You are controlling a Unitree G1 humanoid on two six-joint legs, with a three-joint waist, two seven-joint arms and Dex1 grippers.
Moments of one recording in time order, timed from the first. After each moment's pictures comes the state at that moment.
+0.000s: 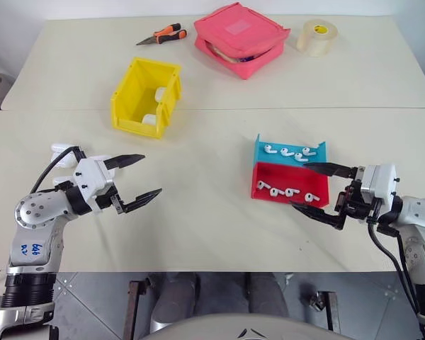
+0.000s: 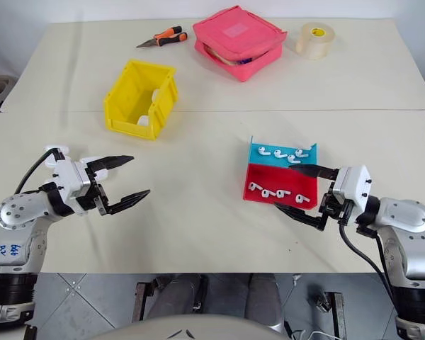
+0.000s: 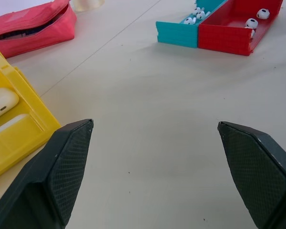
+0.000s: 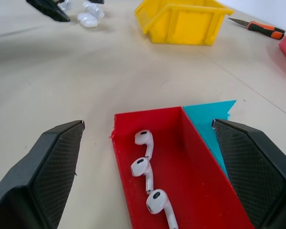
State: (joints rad) left arm -0.11 0.67 0.18 -0.05 -0.38 -0.06 -0.97; right arm -0.02 -0.74 -0.22 -0.18 0.51 0.02 1.17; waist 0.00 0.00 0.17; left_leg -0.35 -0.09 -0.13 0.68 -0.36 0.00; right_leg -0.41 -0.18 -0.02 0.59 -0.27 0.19
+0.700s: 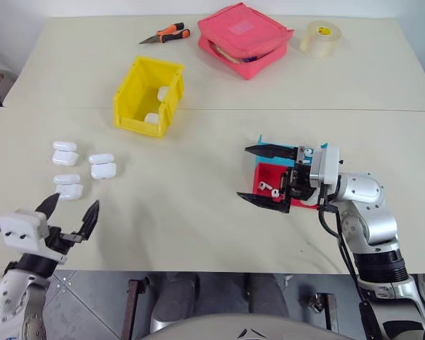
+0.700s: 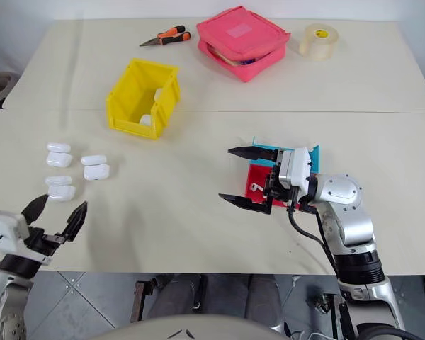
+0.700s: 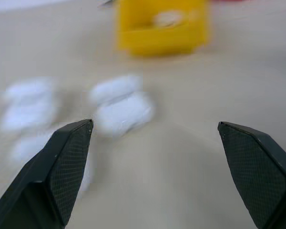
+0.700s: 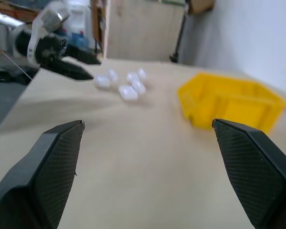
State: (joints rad) left arm 0.47 0.32 0.58 -0.45 -0.42 0.18 -0.38; right arm -0.31 -0.48 0.04 -0.16 0.49 -0.02 1.18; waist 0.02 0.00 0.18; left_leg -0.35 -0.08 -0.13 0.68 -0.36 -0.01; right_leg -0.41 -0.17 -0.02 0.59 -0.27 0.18
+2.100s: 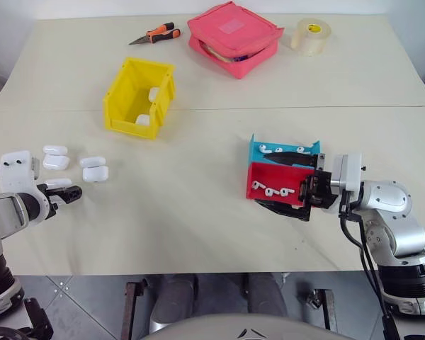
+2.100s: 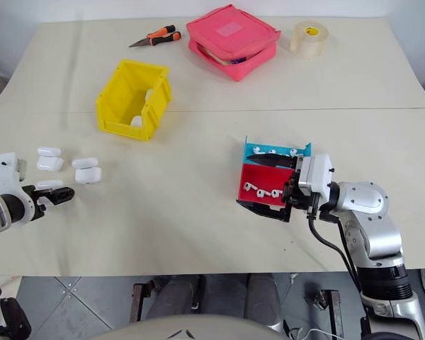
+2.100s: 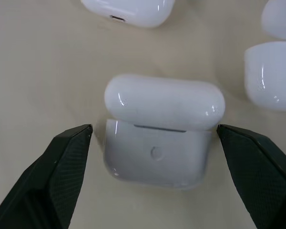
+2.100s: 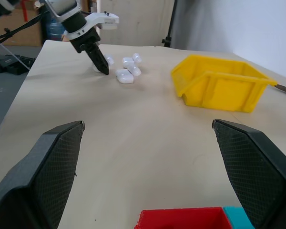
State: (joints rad) left arm -0.25 0.75 0.59 -0.30 -0.55 1.61 0.00; right arm -0.19 -0.61 -0.04 -0.24 0.55 0.05 1.16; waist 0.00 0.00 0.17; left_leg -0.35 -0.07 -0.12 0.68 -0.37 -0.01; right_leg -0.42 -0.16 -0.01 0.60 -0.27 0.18
